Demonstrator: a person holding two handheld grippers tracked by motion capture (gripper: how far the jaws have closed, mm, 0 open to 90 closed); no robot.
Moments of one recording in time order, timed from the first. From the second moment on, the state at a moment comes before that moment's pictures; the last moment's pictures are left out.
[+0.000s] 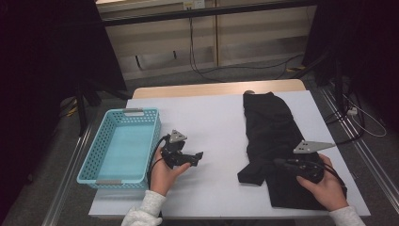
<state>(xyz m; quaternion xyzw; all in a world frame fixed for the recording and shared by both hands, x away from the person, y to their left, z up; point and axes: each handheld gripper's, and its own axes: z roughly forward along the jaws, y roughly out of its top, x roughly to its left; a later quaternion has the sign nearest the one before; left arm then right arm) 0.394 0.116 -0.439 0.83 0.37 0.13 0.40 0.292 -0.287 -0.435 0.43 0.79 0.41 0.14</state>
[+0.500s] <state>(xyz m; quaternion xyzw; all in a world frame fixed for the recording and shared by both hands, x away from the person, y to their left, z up) 0.398 0.106 -0.439 0.84 0.35 0.12 0.40 0.258 -0.340 -0.436 0.47 0.77 0.41 0.15</state>
